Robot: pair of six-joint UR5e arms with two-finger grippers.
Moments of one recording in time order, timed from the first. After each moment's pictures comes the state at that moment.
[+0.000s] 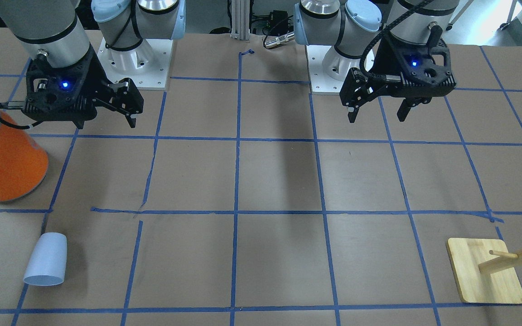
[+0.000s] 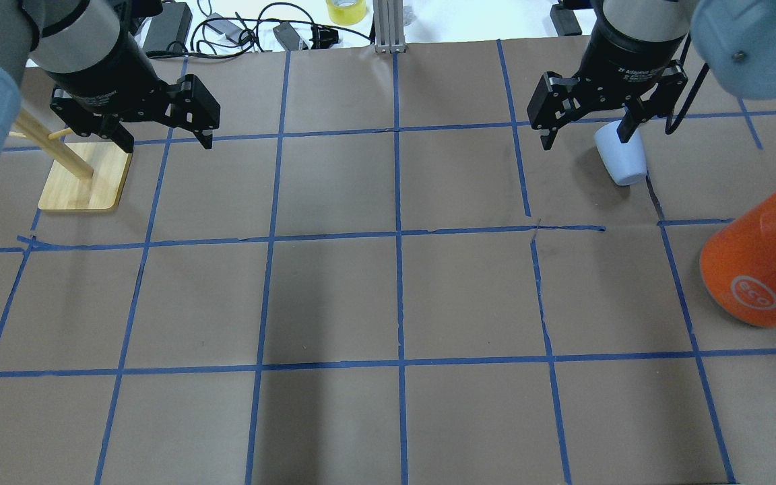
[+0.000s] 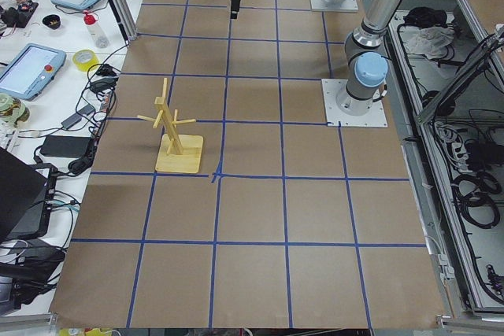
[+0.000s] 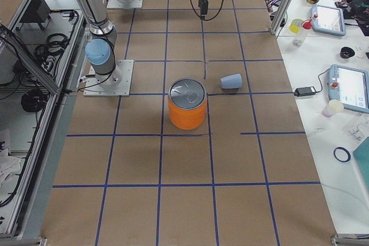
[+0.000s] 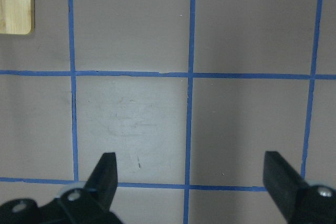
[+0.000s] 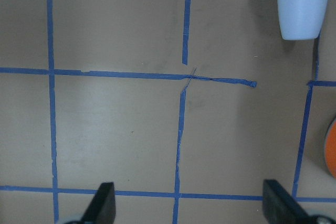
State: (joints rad) left arm -1.57 -1.54 -1.57 -1.48 1.61 -0.03; right arm 1.59 -1.52 1.51 -1.56 -1.57 -0.04
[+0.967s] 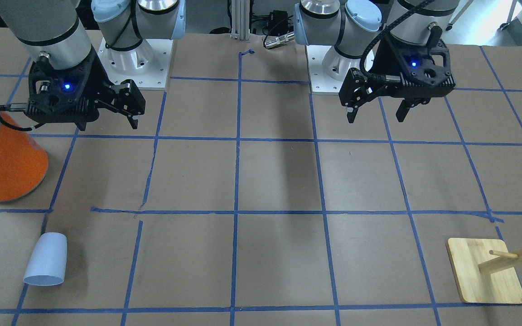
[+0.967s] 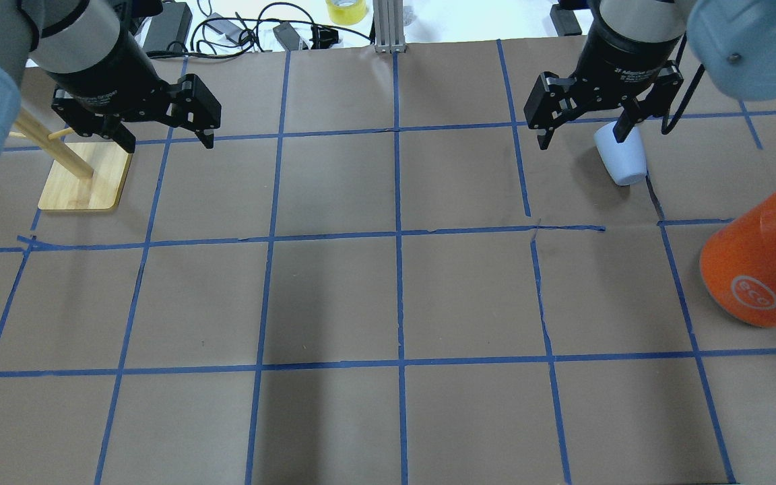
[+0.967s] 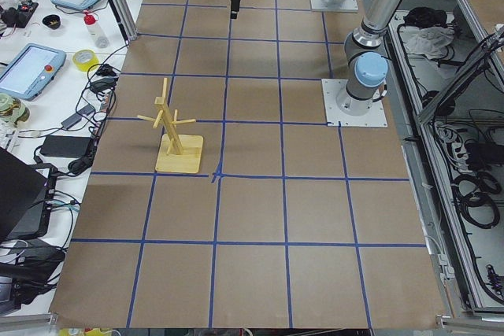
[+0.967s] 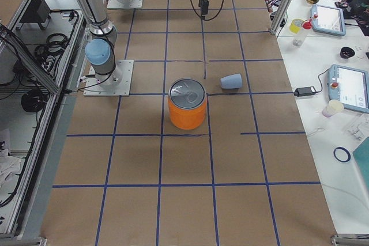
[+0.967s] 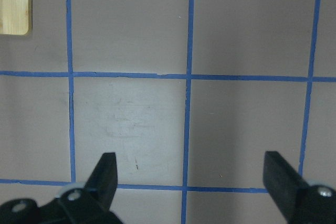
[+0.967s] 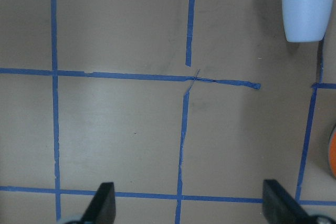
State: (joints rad) left arm -1.57 -1.54 -1.58 -1.48 1.60 -0.03; right arm 1.59 -1.51 1.52 -1.57 -1.57 -0.04
